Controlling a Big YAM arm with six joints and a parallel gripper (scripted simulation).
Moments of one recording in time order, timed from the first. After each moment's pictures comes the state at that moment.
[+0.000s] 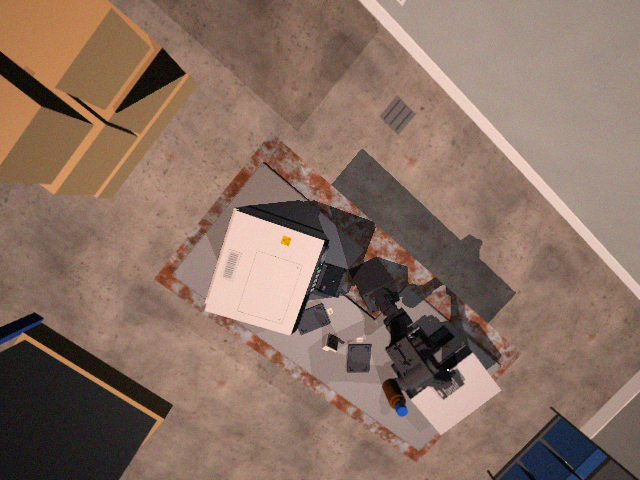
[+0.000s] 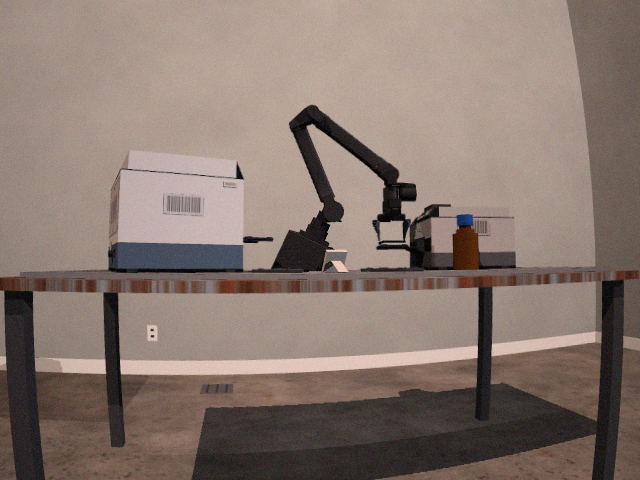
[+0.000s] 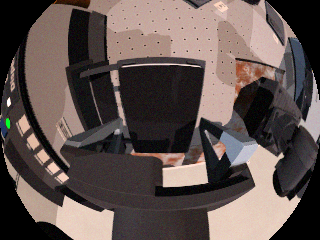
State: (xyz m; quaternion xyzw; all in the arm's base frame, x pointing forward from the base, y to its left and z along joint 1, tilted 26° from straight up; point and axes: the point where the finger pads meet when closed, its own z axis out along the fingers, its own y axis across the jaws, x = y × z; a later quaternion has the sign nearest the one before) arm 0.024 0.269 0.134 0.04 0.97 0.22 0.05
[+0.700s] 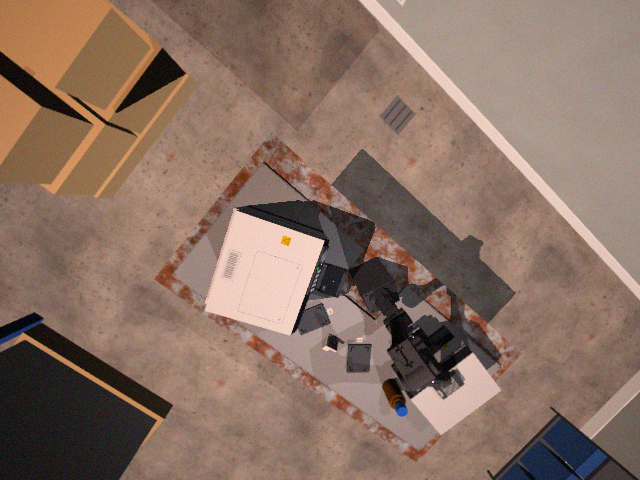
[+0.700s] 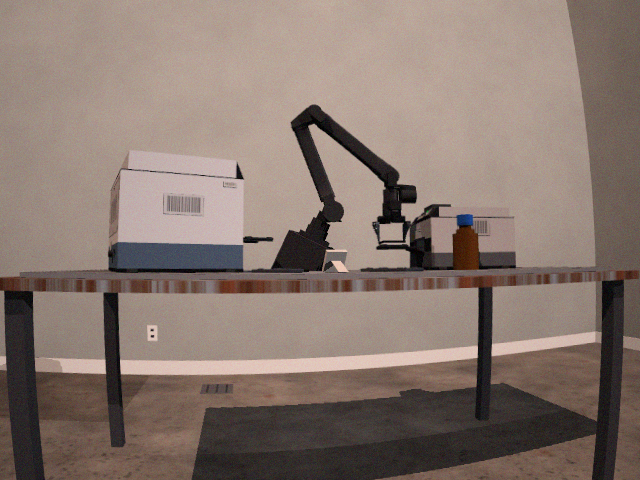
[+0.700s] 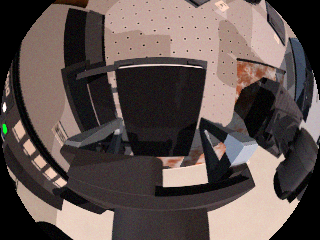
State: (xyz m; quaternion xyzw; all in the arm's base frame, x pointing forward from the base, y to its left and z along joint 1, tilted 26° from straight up) arm 0.025 0.271 0.127 0.04 0.97 0.22 0.05
